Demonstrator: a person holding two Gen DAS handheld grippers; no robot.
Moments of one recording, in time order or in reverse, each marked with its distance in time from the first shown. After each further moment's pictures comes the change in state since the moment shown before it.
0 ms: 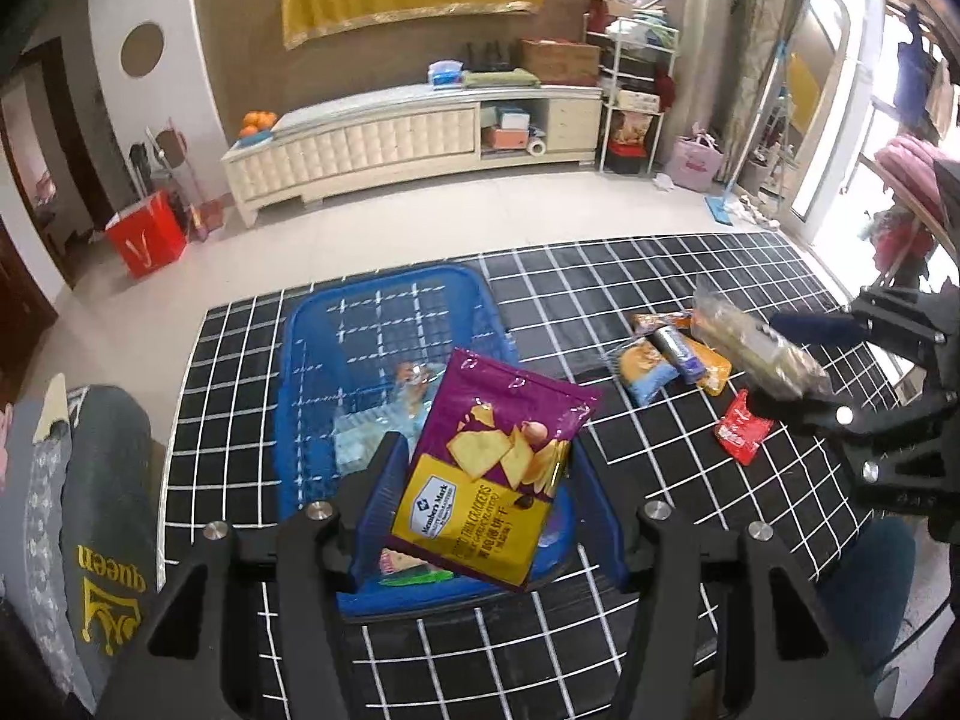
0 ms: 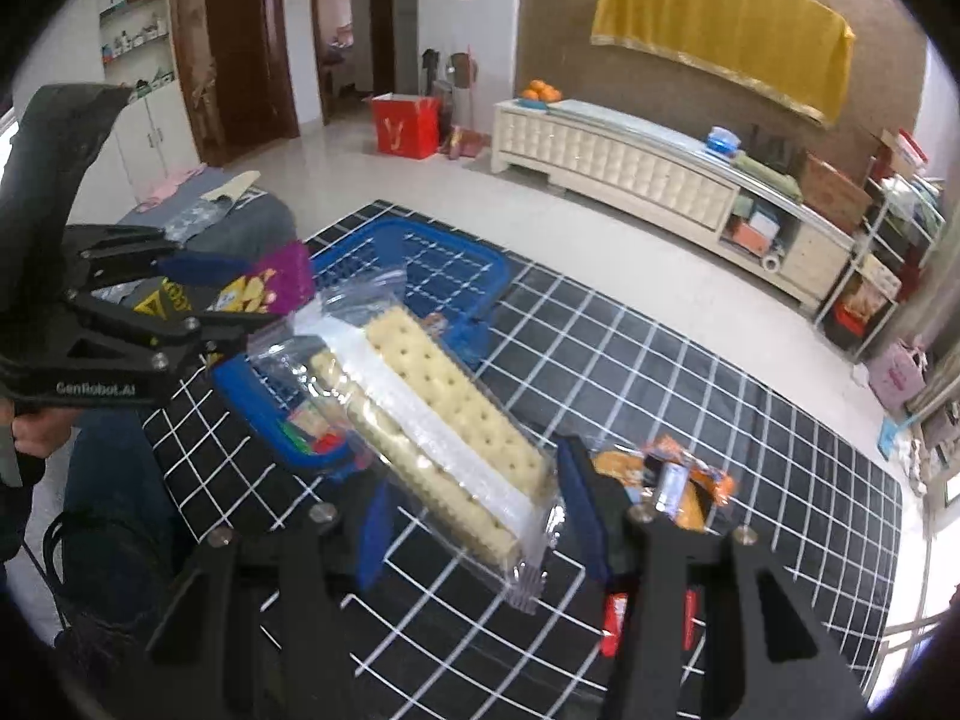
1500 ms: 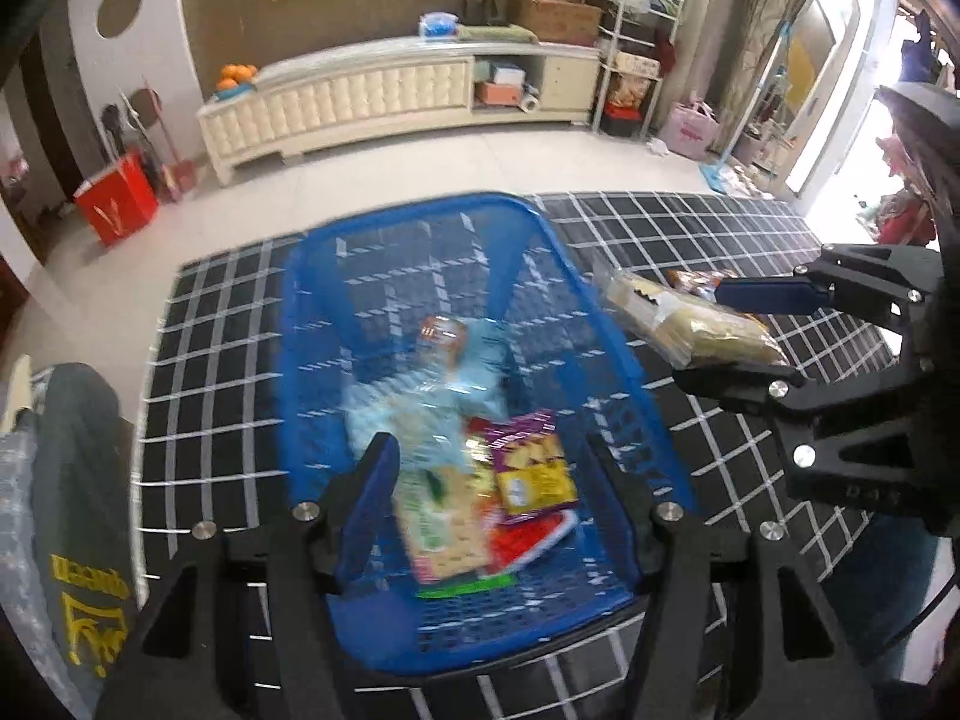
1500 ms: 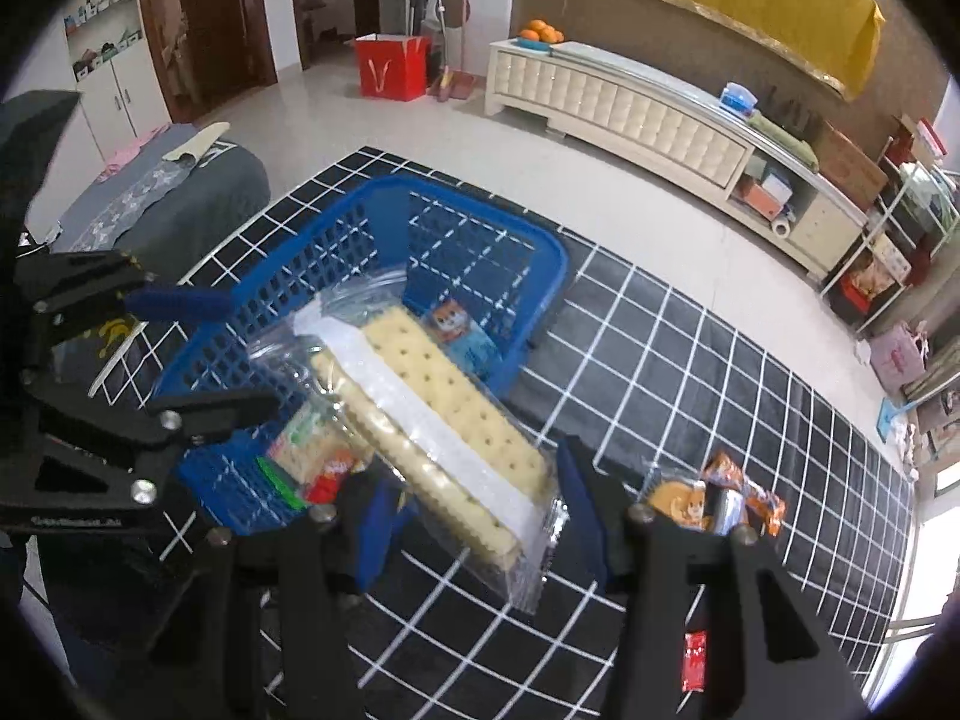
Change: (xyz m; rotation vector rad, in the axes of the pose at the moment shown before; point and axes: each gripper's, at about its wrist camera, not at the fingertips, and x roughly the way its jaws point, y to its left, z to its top) left arm 0.055 0.060 -0.005 0.005 0.083 -0.055; right arm 0.088 0.036 0.050 0.013 0.156 -0.043
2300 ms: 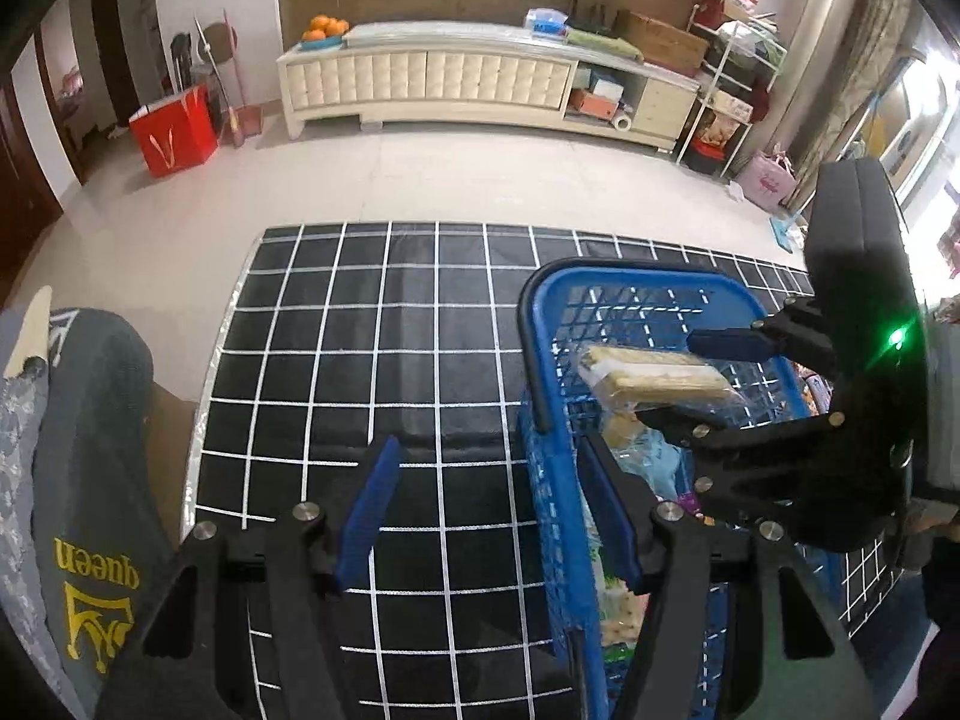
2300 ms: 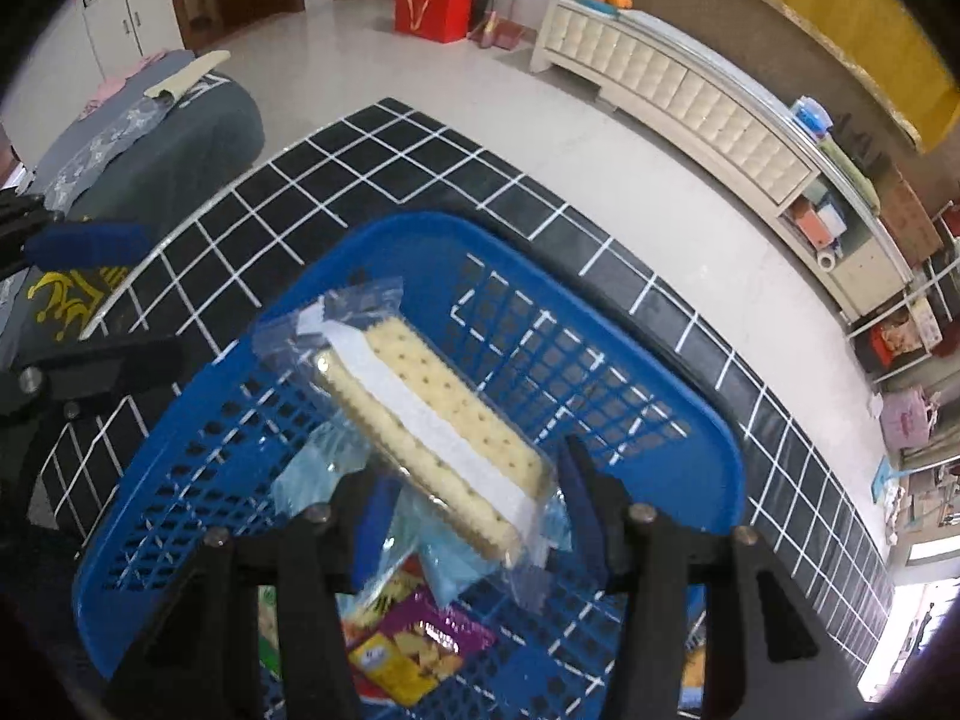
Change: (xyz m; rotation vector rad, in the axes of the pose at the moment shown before) left arm 0.044 0.134 0.036 -0.198 0.031 0.034; right arm 0.127 0.043 0.095 -0.127 0.141 -0.014
